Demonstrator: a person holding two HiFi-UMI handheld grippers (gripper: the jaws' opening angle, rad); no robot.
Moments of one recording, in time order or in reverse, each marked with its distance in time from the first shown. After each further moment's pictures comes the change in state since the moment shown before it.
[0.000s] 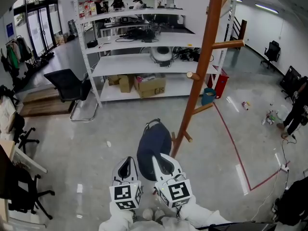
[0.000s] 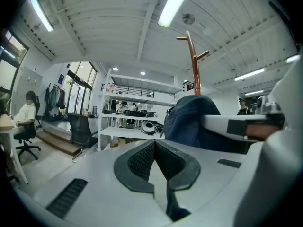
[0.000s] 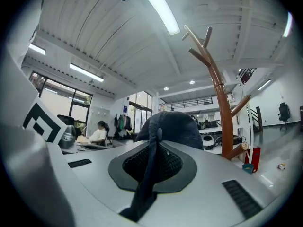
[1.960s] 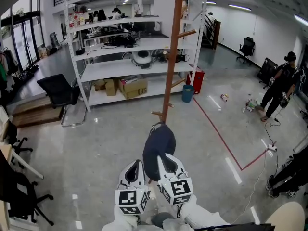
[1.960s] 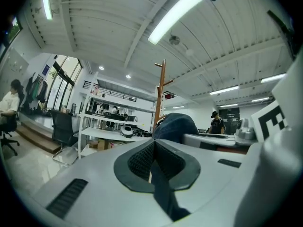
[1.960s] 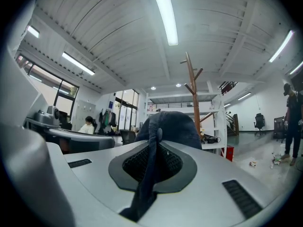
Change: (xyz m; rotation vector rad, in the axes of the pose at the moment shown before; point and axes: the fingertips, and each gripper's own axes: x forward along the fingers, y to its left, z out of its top) left arm -0.181 -0.072 0.000 -0.027 -0.064 -0.270; right arm -0.160 0.075 0.002 -0.033 0.026 -0.234
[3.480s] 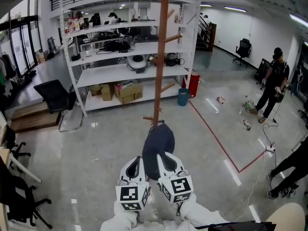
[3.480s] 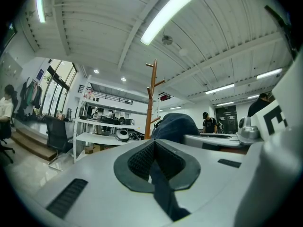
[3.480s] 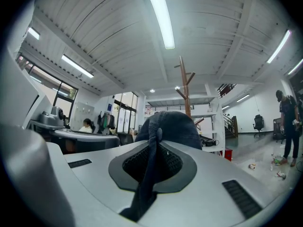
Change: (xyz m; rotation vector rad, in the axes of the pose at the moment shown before) left arm 0.037 -0.037 0.016 0.052 -0.029 -0.030; right arm -0.004 -0.043 0.016 0.000 -0.035 -0.007
